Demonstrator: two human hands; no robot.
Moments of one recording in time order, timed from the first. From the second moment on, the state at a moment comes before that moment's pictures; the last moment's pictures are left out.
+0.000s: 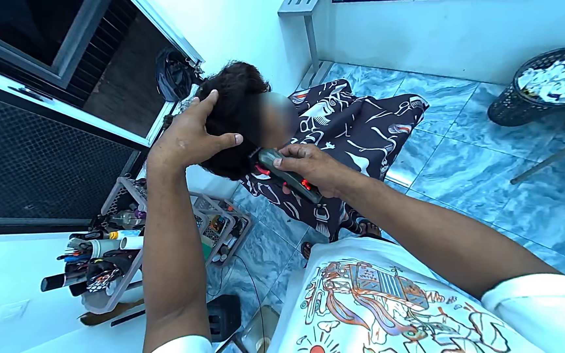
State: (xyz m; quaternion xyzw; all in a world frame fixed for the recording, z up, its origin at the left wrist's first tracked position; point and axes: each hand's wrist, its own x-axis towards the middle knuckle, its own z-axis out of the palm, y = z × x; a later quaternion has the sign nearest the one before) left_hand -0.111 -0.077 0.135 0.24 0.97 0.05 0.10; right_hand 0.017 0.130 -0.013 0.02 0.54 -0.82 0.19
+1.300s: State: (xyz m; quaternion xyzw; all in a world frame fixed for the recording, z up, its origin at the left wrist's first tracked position) left_hand -0.112 -0.076 0.131 0.24 0.96 0.06 0.08; right_hand 0.013 0.133 -0.016 0.01 0.61 -0.77 0.20
